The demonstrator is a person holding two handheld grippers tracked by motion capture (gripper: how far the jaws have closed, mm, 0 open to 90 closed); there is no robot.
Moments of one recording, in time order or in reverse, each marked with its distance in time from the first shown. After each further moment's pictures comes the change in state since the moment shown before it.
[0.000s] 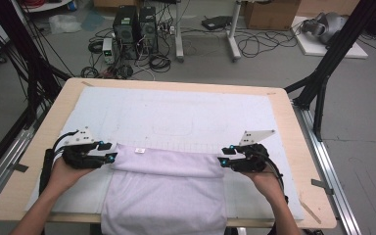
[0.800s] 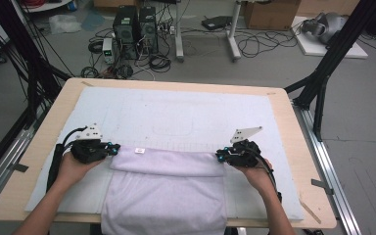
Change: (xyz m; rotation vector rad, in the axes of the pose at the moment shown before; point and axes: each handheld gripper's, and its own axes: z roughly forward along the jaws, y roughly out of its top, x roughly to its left) left arm 0.005 0.005 0.008 0.028 -0.002 0.019; right arm -0.014 -0.002 0.021 0.075 -0.011 0.011
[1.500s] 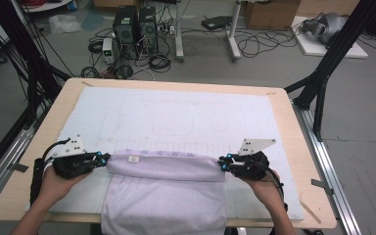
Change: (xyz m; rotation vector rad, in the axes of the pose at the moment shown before) left arm -0.036 -0.025 -0.049 -0.075 -0.015 0.058; right arm 0.043 -0.008 -0.034 -0.101 0.010 -0.075
